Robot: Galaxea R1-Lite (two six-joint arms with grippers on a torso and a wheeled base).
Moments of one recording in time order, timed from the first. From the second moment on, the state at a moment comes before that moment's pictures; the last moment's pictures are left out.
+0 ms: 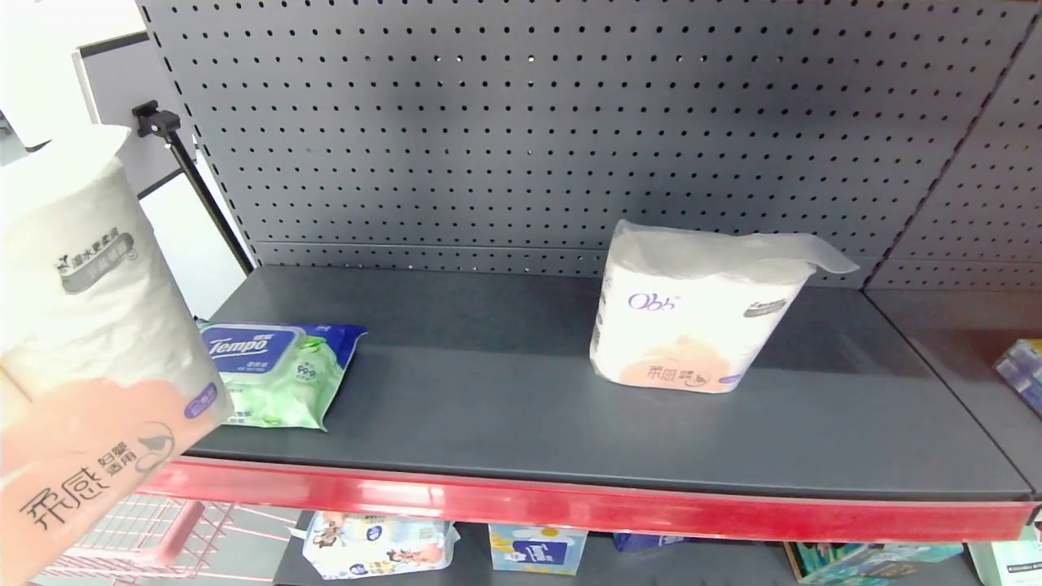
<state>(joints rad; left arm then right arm) 0.08 0.61 -0.62 -0.10 -0.37 -0.05 0.00 0.00 0.00 0.00 -0.02 0.00</state>
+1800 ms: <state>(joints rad) 0.06 0.78 -0.69 -0.10 -0.41 0.00 0.16 1.50 -0.88 -0.25 0.76 -0.37</state>
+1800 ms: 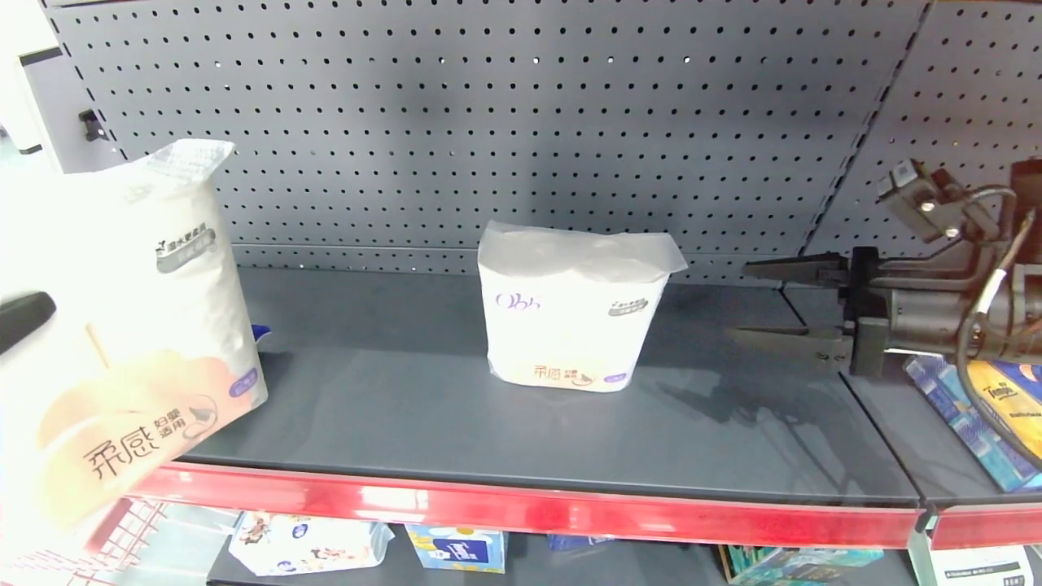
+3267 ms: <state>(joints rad) 0.06 0.82 -0.71 -0.10 -0.41 0.01 0.35 1.85 -1.20 -0.25 0.87 -0.39</state>
